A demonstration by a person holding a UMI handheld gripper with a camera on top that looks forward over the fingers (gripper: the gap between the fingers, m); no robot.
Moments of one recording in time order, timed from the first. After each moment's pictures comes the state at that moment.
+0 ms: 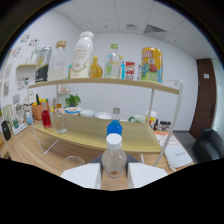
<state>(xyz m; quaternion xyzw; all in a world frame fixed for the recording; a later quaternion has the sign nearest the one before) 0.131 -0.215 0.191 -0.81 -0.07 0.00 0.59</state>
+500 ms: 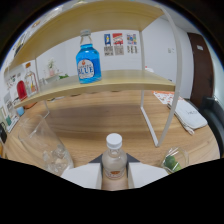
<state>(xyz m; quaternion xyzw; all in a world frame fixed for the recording) 0.160 -0.198 0.029 -0.88 0.00 0.04 0.47</state>
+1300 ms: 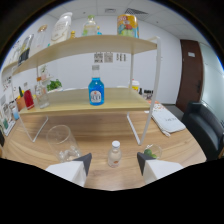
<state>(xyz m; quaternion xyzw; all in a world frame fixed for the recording) 0.163 -0.260 0.102 -0.87 0.04 -0.04 0.49</state>
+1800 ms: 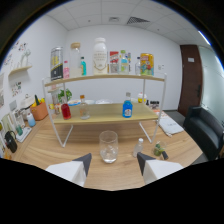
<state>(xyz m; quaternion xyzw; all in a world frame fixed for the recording) 0.051 -0.348 0.190 -0.85 0.04 -0.02 0.53</state>
